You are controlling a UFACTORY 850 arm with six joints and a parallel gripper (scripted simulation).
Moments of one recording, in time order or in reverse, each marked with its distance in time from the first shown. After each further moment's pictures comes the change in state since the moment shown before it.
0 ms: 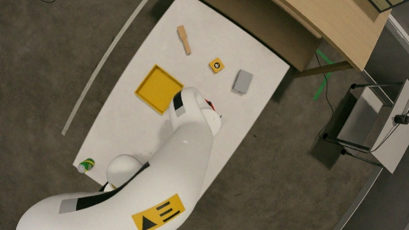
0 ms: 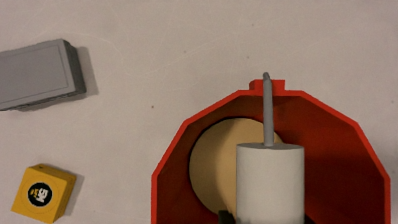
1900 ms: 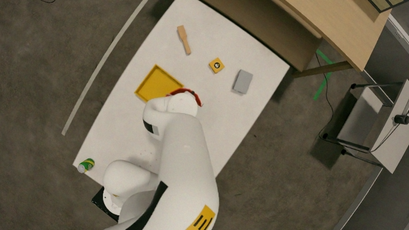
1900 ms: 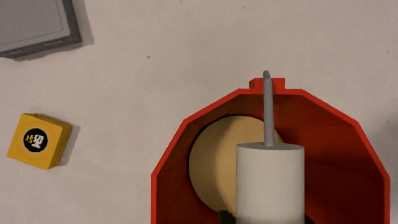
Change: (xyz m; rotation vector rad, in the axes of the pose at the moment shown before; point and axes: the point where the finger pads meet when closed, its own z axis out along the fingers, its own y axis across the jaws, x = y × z) arm -0.080 0.005 0.000 -0.006 -0.011 -0.001
